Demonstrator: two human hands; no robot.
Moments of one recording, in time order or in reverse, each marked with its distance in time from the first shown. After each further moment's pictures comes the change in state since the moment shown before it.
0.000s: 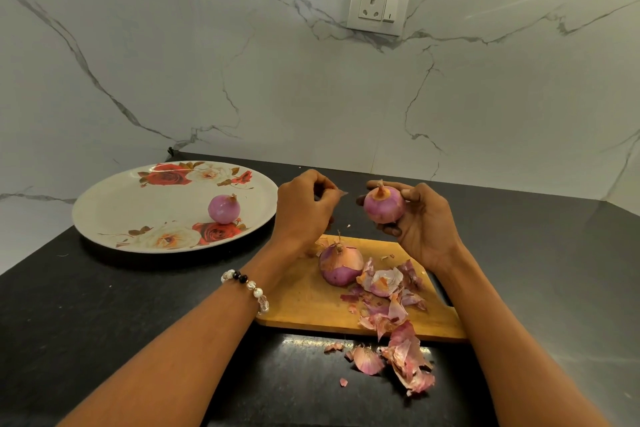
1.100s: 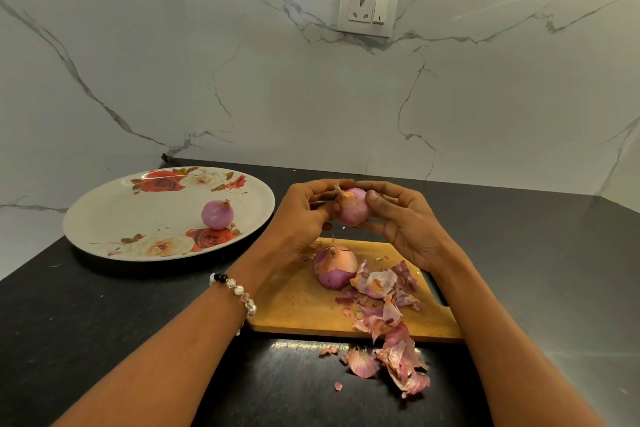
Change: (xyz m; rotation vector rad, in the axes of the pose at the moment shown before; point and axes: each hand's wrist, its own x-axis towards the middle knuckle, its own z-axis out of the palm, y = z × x) left_hand -0.001 0.001 -0.003 -0.373 -0.326 -0.117; right_hand 0.000 -0.002 0.008 -0.093 -0.093 -0.058
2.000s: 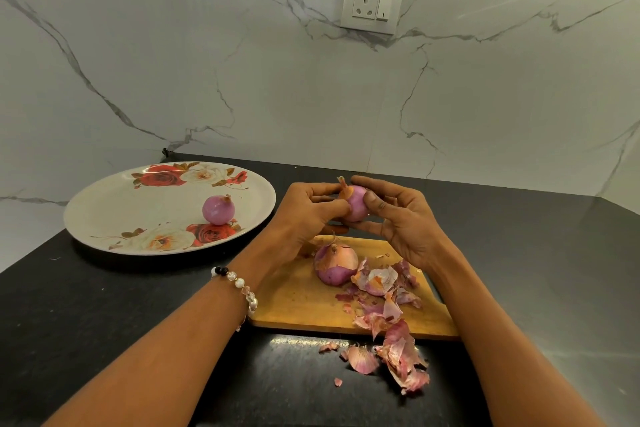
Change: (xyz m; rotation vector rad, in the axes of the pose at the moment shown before) left_hand 0.000 0.002 0.001 -0.183 -0.009 -0.185; right_hand -0.002 0.002 0.006 0.007 0.004 -0.014
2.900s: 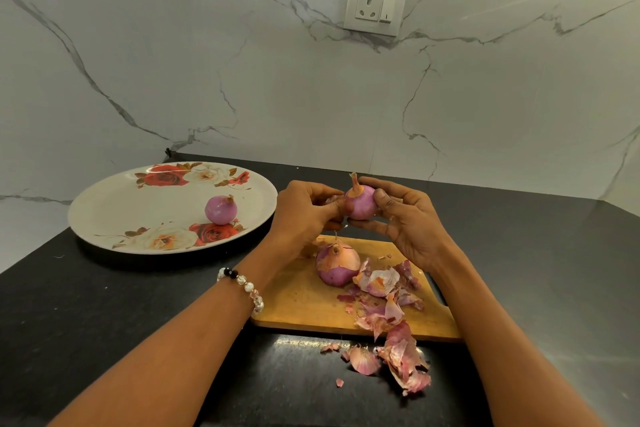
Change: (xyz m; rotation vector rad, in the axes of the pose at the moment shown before) left_hand 0.000 -0.003 0.000 0.231 0.146 0.107; right_hand 0.003 0.002 -0.005 0.018 0.061 0.009
